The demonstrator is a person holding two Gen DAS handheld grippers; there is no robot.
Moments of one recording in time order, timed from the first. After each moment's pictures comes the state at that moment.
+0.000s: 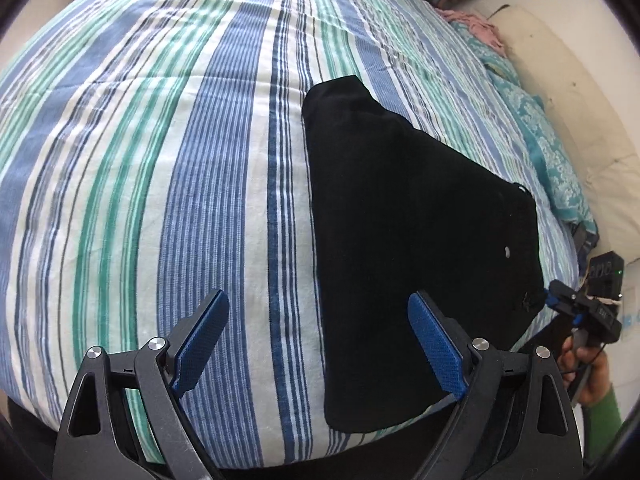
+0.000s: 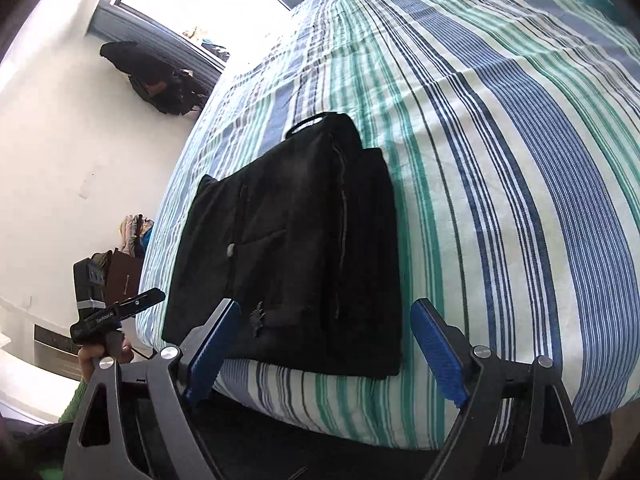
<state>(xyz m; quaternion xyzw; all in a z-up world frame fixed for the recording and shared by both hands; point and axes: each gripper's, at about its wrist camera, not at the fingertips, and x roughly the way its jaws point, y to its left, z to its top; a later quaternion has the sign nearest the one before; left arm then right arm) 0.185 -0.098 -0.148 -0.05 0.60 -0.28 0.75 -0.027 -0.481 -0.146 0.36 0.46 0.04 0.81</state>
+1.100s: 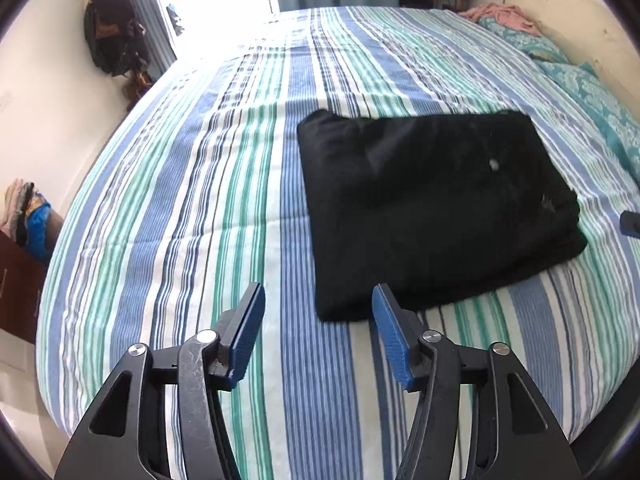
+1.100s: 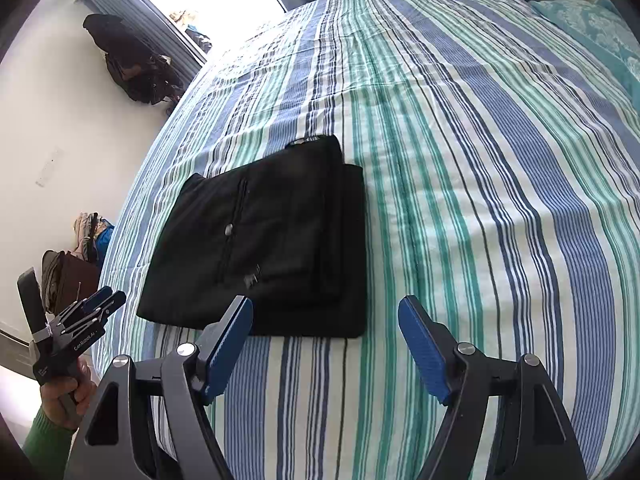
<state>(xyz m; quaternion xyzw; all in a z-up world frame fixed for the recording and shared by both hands) 0.224 -0.123 -0.118 0.15 0.47 -0.16 0.86 0.105 -0.457 -0.094 0.27 0.47 -0.02 0.84</state>
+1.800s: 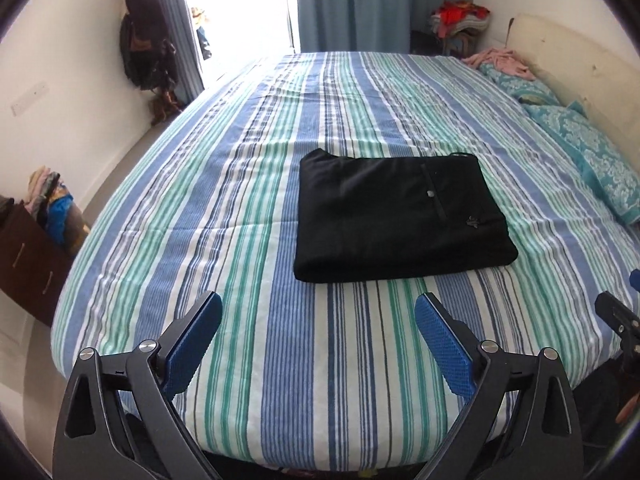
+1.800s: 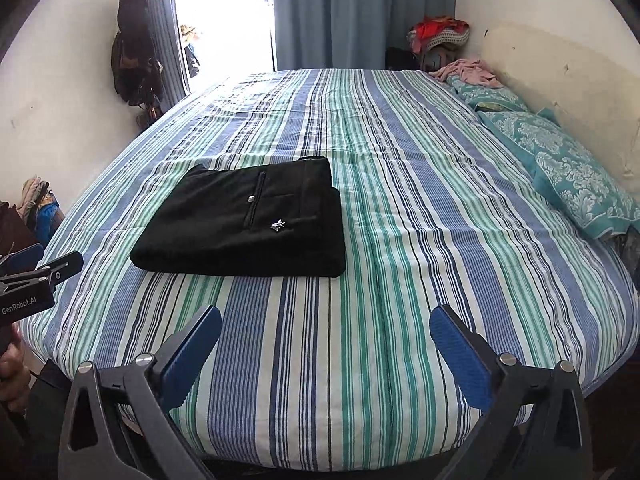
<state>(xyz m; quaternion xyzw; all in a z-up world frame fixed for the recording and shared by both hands) 0.130 -0.123 -0.026 0.10 0.41 -0.14 0.90 -0.005 -0.334 -0.011 0.10 0.39 -0.14 0.90</state>
